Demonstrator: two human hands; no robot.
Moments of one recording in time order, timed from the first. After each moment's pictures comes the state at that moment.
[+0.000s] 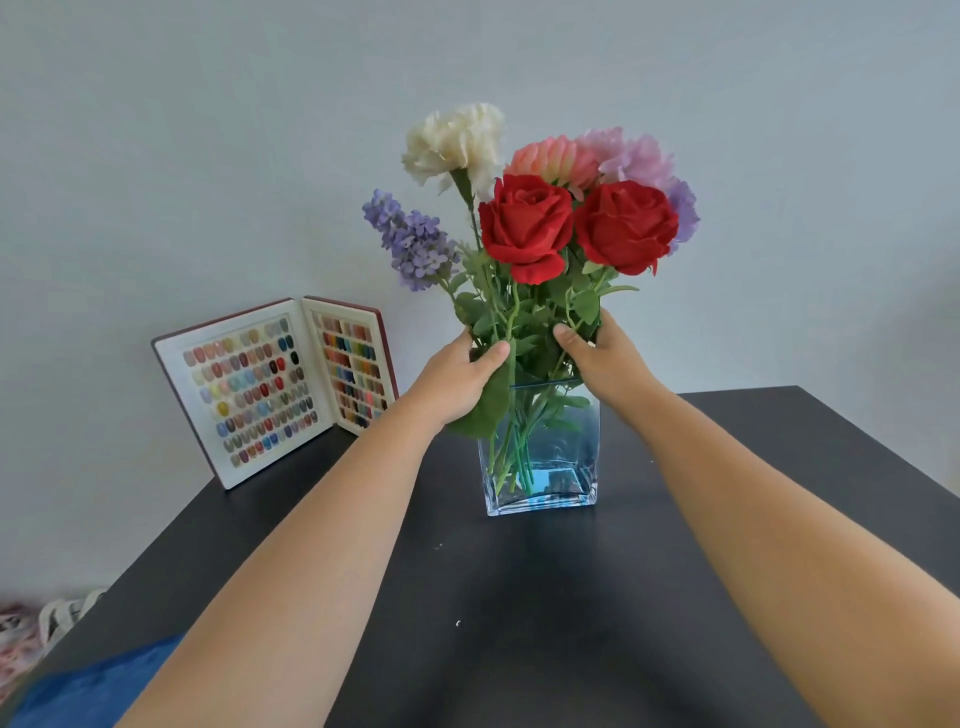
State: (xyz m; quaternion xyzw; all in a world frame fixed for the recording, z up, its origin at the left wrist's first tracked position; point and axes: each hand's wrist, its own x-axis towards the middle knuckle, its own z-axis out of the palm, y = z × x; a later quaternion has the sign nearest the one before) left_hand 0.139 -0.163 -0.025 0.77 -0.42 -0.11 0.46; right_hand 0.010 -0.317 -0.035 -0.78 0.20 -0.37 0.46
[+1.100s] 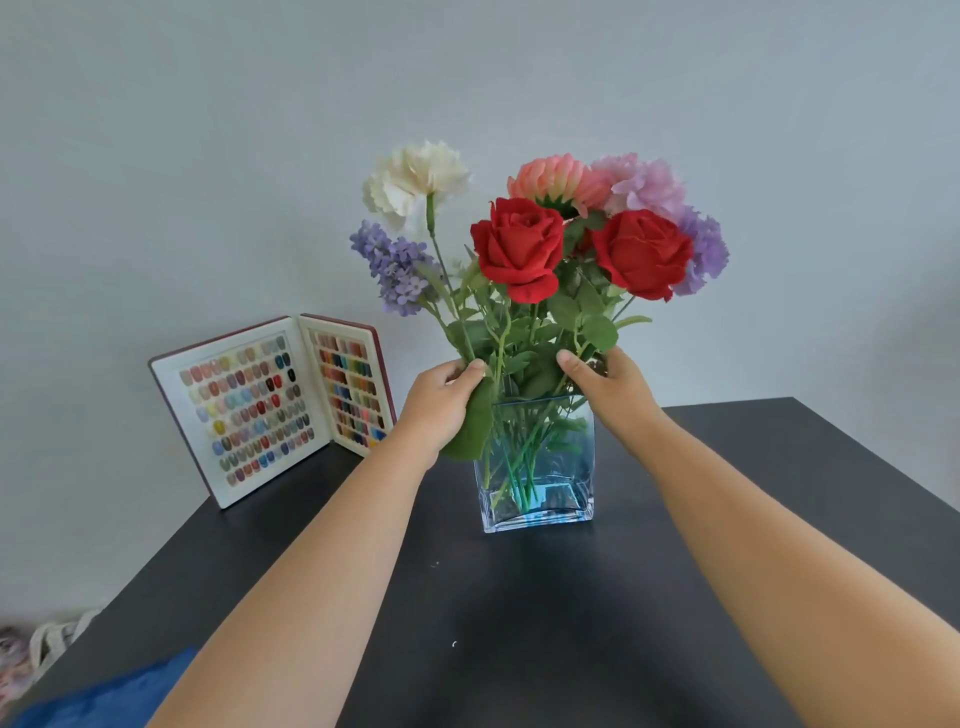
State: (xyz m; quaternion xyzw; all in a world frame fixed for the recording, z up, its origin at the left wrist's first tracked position) left_hand 0.137 -0.158 -0.038 0.73 -0.34 -0.11 0.58; right_hand -0.010 -0.315 -0.047 -0.75 0.19 -0.40 0.49
